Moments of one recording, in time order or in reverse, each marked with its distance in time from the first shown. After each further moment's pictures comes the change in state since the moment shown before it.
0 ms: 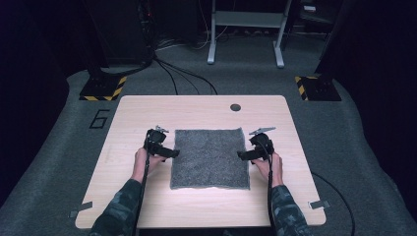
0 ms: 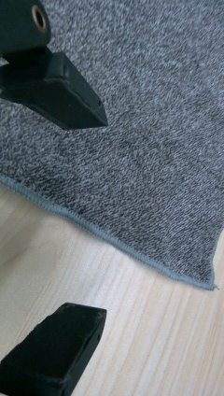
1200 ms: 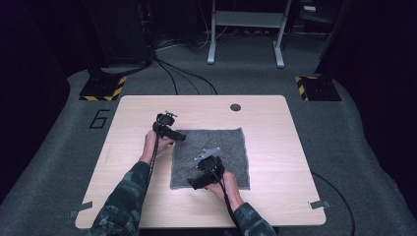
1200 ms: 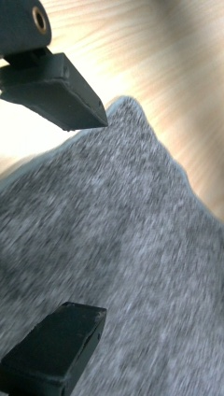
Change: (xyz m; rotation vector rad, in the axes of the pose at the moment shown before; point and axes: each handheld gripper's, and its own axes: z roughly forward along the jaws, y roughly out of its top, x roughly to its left) left arm 0.023 0.058 0.048 0.028 0.024 0.027; right arm 0.177 0.000 0.032 0.010 0.251 -0.267
